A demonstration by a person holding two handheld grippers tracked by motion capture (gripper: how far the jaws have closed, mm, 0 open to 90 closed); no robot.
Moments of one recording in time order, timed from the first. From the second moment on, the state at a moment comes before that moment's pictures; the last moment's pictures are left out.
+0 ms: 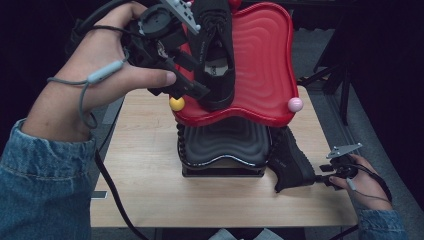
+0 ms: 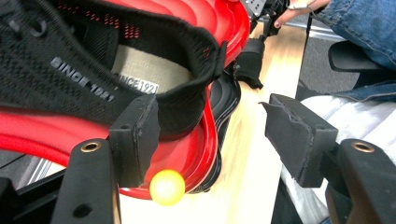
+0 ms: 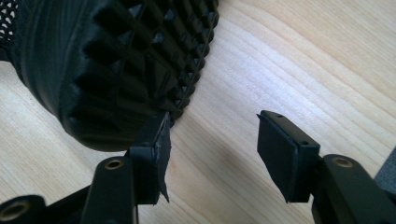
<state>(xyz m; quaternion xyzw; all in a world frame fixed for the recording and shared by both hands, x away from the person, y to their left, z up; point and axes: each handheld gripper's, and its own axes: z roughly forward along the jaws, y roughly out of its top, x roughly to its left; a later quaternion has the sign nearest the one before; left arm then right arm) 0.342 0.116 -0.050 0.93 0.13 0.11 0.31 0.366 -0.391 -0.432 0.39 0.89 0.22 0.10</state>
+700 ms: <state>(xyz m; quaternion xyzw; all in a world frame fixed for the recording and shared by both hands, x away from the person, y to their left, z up) 0.338 0.176 -0.097 0.92 0.18 0.09 0.33 0.368 -0.395 -0.434 0.40 0.88 0.22 0.10</state>
